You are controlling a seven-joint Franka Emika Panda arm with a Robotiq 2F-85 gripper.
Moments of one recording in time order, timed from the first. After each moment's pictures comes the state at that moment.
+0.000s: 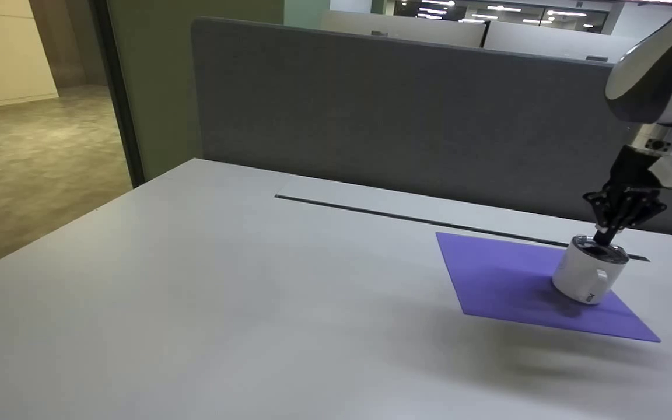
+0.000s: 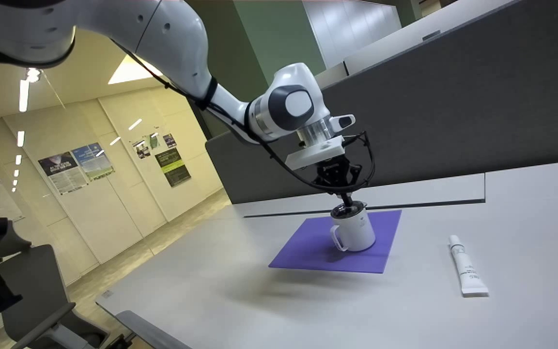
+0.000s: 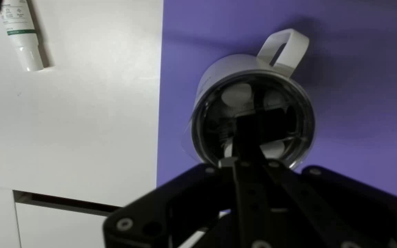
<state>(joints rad) -0.16 0.65 -0.02 -1.79 -0.02 2.51 -0.30</state>
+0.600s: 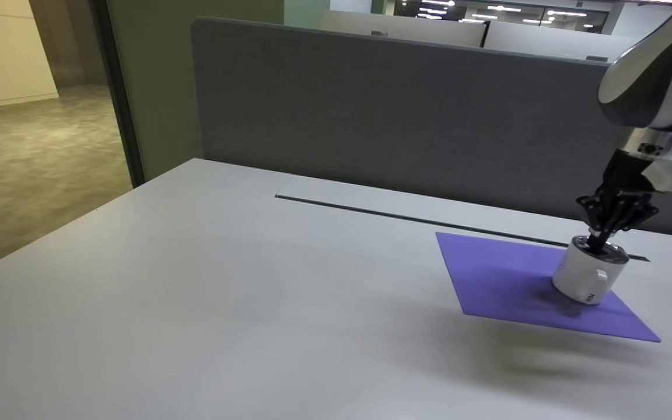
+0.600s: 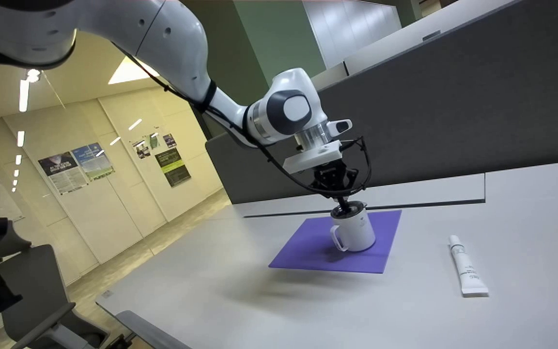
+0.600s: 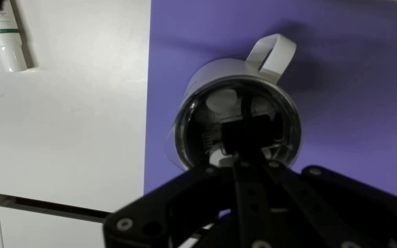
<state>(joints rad) -0.16 0.66 -0.01 -1.80 -0.02 2.51 -0.31</state>
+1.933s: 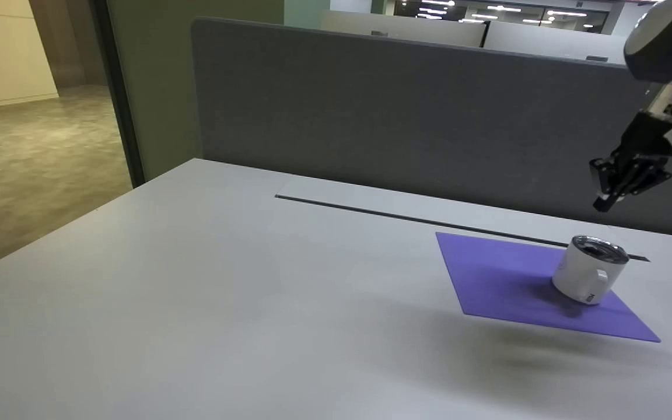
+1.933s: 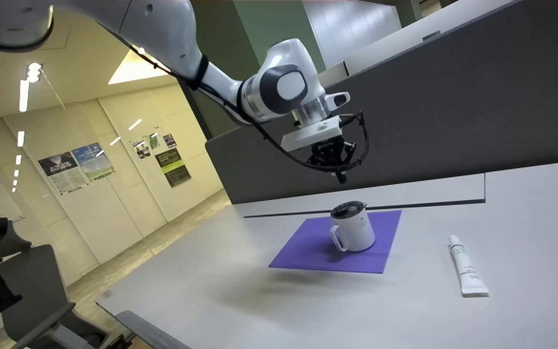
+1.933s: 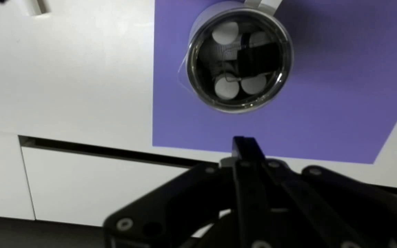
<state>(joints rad) -0.23 0.57 0.06 -1.80 0.07 2.54 -0.39</state>
